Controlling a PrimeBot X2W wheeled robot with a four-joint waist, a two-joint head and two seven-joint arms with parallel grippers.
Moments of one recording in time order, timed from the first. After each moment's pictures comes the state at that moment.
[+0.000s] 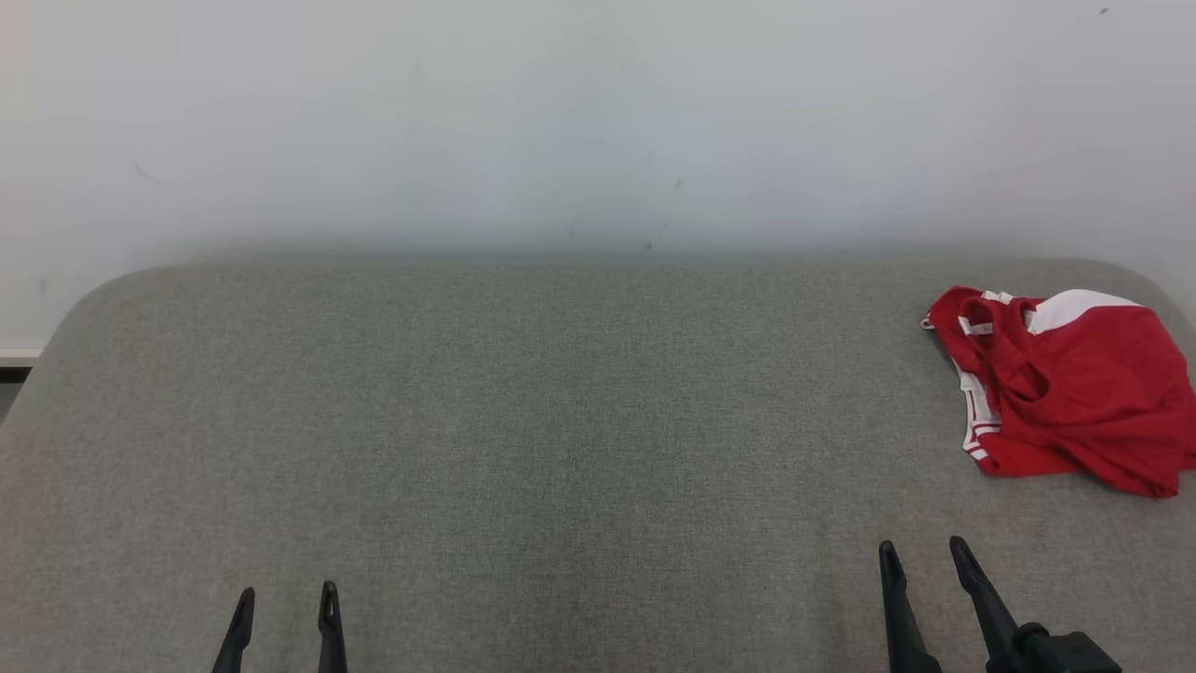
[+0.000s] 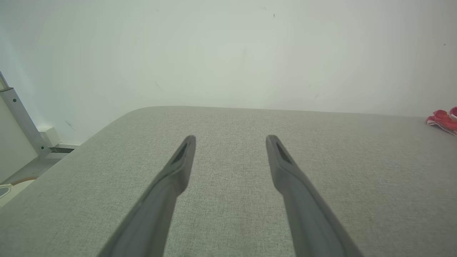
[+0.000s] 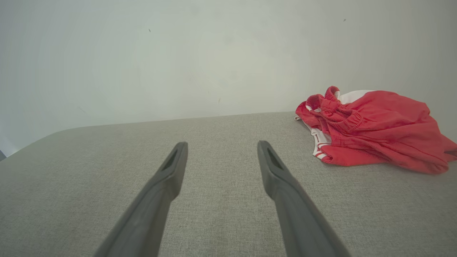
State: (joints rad) left arm 0.12 0.05 0.02 0.10 -0.10 -0.05 -0.26; right arm 0.09 -0.05 0.02 0.15 0.15 0.13 -0.26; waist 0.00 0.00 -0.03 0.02
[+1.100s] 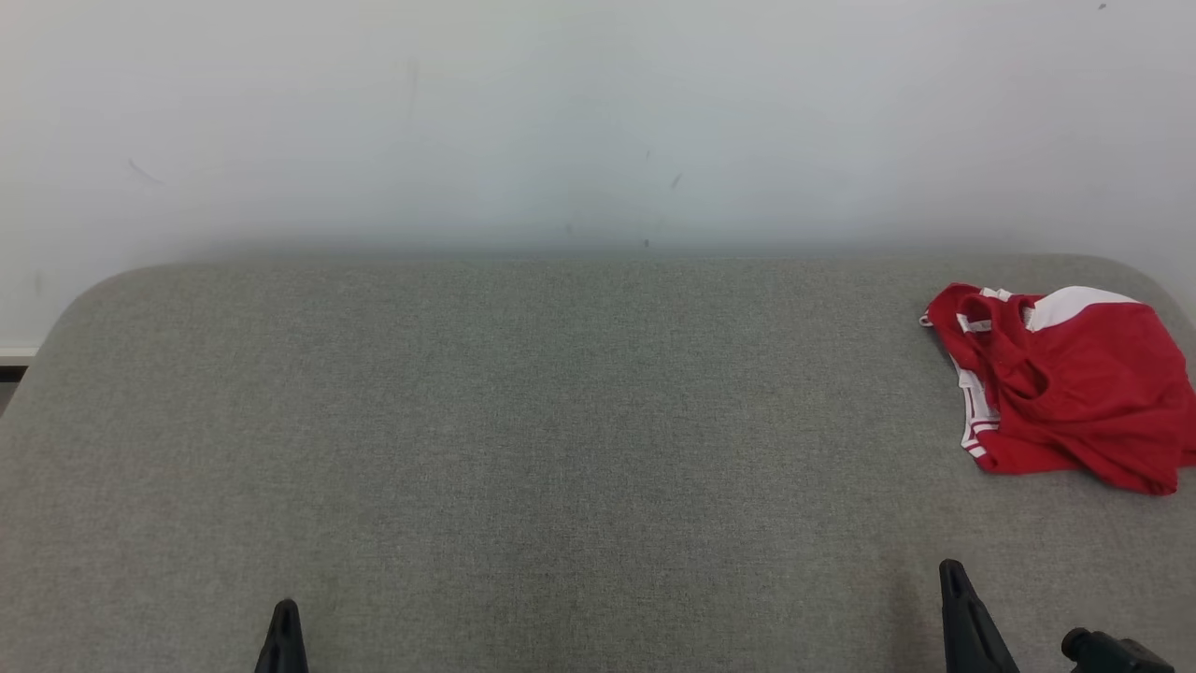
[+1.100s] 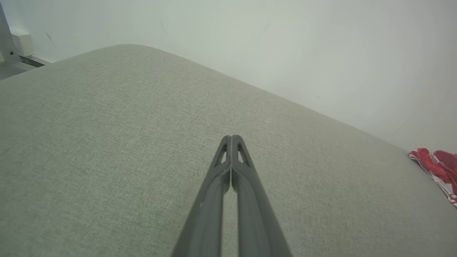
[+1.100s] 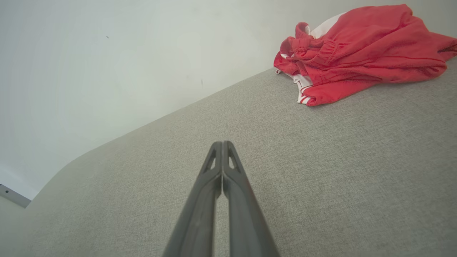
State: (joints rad) left arm 0.09 0.04 0.03 0.19 -0.40 -0.05 -0.20; right arm 0.09 -0.06 -0.01 0.21 0.46 0.13 -0.18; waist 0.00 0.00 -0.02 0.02
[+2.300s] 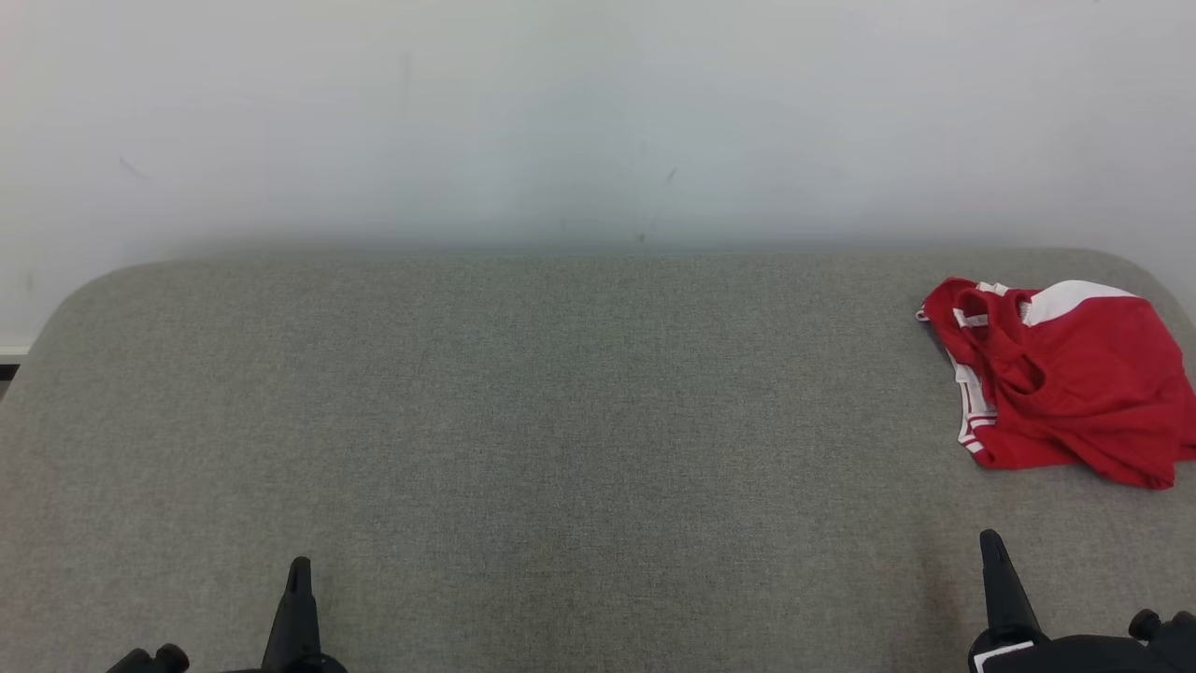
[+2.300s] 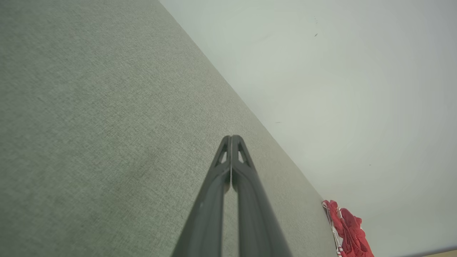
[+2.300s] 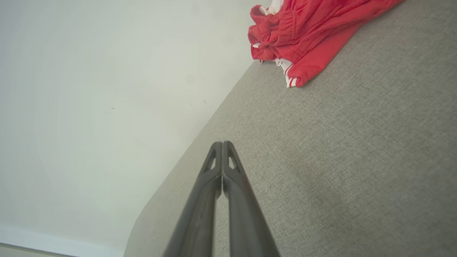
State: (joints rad) left arm -0.02 0.04 0.01 0.24 -0.94 -0.08 -0.09; right arm 0.02 -0.08 -0.08 0.22 0.99 0.13 -0.04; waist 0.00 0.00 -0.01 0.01
